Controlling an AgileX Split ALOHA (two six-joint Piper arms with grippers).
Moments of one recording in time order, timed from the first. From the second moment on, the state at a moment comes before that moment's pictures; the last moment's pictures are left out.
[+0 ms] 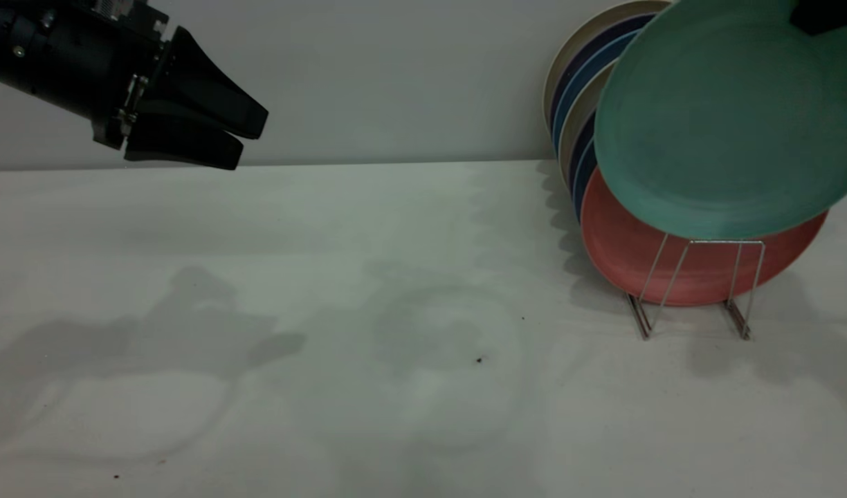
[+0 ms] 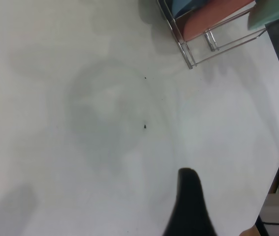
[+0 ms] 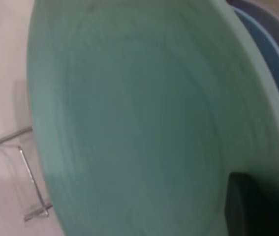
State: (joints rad) left arm 0.05 2.01 -1.24 -1.15 0.96 1.12; right arm -0.03 1.65 -1.10 0.78 0.39 -1.89
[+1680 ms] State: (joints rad) left arm 0.10 1.86 -1.24 -1.14 0.99 1.04; right arm -0.03 1.45 -1.10 0.97 0.76 -1.50
